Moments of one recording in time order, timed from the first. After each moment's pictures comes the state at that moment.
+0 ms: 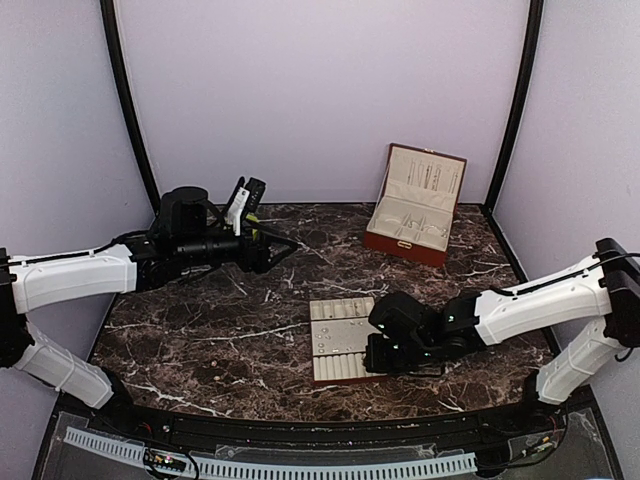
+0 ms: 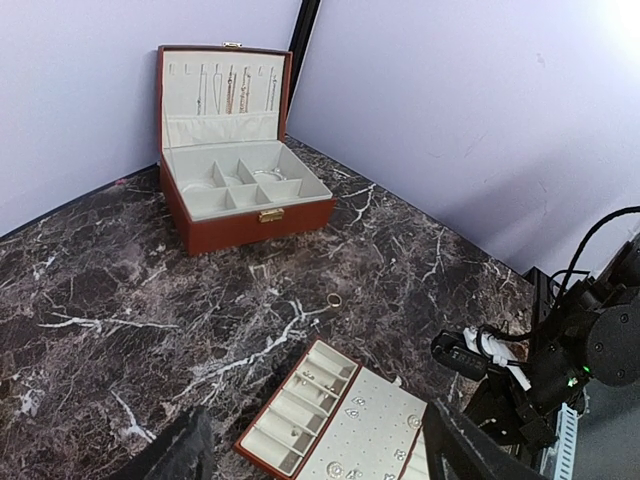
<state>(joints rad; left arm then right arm) -0.69 1.34 0.90 0.14 0.36 -0.19 1.18 1.49 0.77 -0.29 0.10 1.07</state>
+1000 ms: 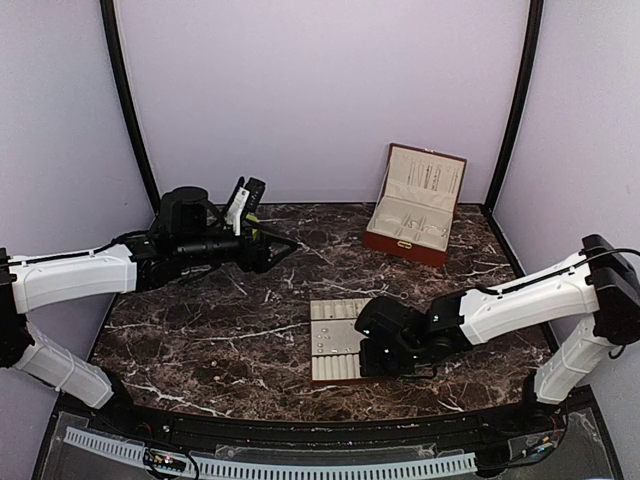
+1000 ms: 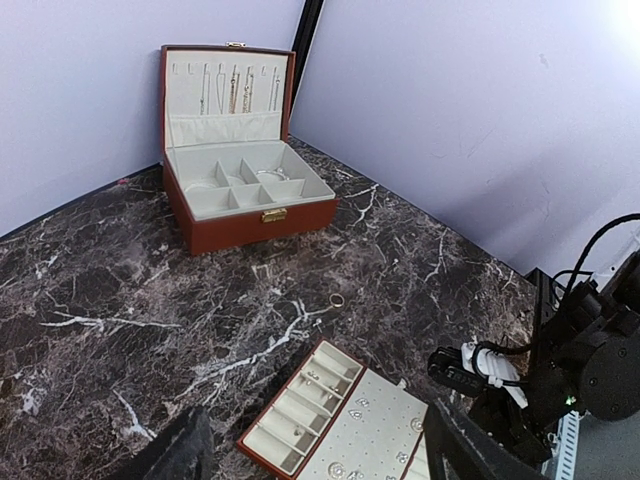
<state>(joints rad) -0.69 1.34 0.90 0.14 0.35 -0.19 1.21 1.57 0.85 -0.39 0.13 1.07</state>
